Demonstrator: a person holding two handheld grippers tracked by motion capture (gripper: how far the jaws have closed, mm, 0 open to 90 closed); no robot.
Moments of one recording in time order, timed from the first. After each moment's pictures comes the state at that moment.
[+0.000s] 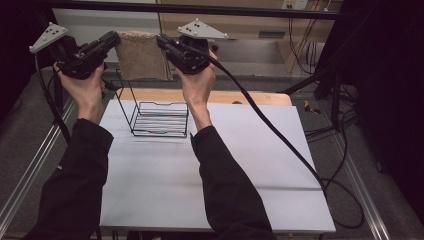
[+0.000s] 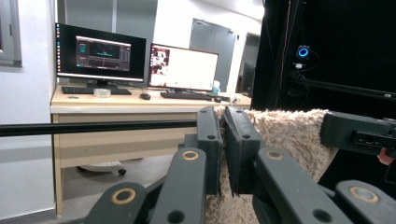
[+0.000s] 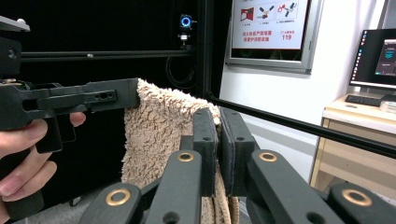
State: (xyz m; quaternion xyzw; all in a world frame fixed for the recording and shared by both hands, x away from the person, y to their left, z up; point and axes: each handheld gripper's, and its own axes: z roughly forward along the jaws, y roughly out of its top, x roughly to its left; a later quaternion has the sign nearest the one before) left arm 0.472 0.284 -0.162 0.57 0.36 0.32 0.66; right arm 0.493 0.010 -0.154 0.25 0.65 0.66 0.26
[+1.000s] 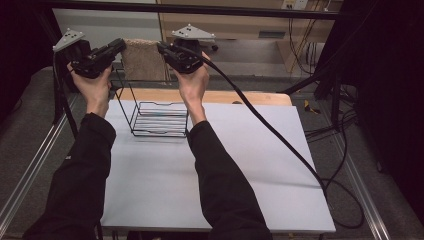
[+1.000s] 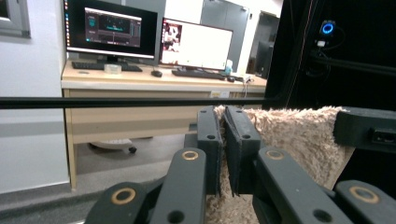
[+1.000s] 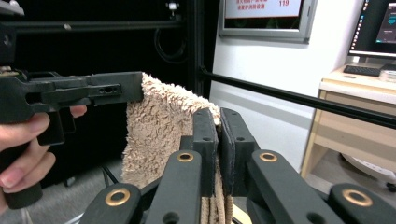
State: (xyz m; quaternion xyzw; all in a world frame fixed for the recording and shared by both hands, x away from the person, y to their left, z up) left arm 0.517 0.292 -0.199 0.59 0.39 0.31 0.63; right arm 0.532 0.026 -0.183 0.28 0.69 0.62 0.25
